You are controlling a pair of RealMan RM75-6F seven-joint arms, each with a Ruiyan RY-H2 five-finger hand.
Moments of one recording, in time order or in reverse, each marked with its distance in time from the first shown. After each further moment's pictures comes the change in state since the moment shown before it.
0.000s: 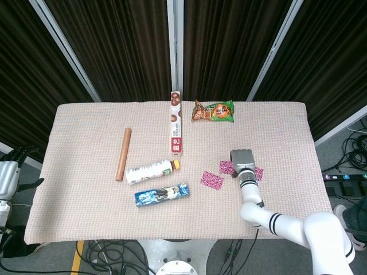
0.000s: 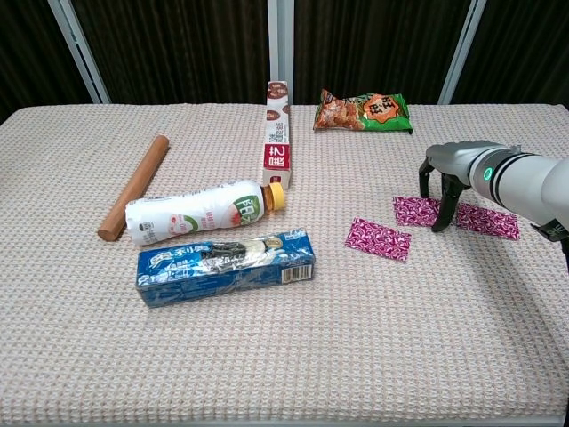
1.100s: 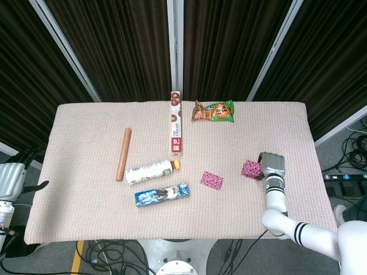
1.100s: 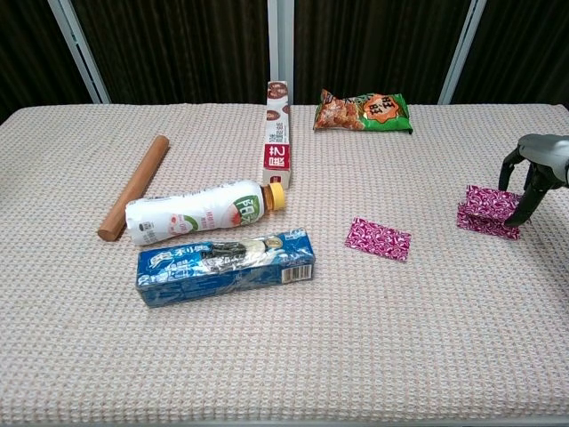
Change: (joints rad) left arm -0.007 0.000 0.019 -0.014 0.024 -0.013 0.006; right arm -0.159 0.164 0.007 -0.191 0.012 0.163 0.123
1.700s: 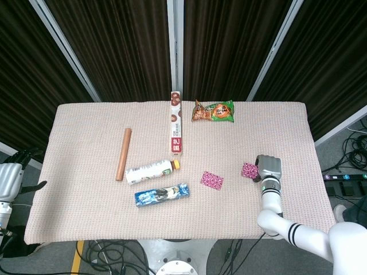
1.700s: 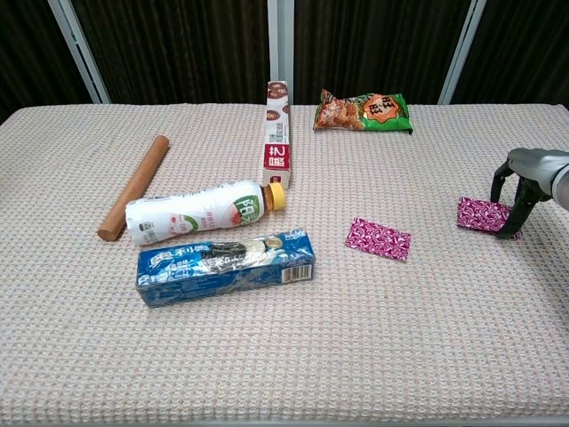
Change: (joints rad) left arm 0.005 0.011 0.000 -0.001 -0.001 0.006 -0.012; right arm -0.006 -0.066 0.012 0.071 -0.003 -0.020 -0.032
